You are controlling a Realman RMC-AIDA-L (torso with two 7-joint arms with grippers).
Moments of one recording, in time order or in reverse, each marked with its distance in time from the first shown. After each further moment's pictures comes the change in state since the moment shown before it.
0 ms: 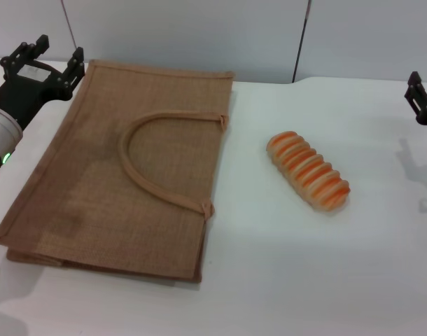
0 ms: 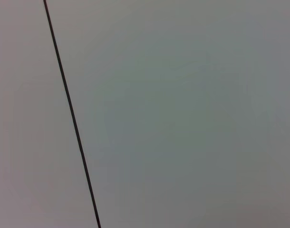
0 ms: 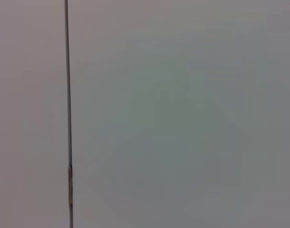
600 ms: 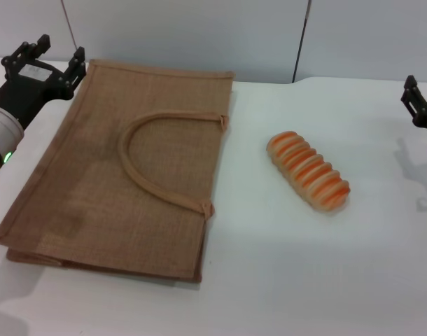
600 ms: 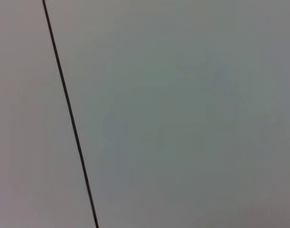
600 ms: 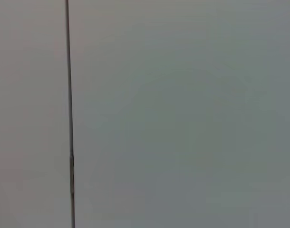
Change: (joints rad) left arm -0.003 0.000 0.003 -0.002 -0.002 0.000 -0.002; right arm 0.008 -0.001 0.000 0.001 0.000 0.035 0.000
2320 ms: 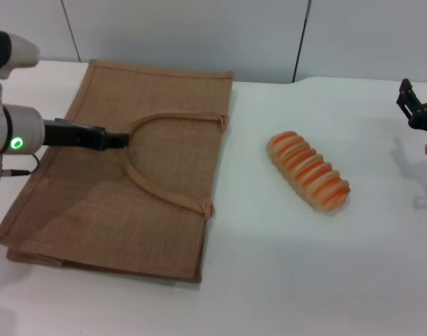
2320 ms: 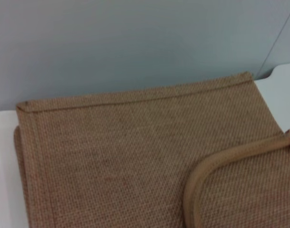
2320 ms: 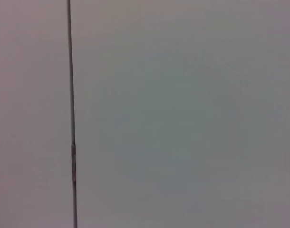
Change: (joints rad) left arm -0.160 0.133 -0.134 0.233 1.718 -0.091 -1.930; right arm 0.014 -0.002 0.000 0.003 0.000 0.041 0.000
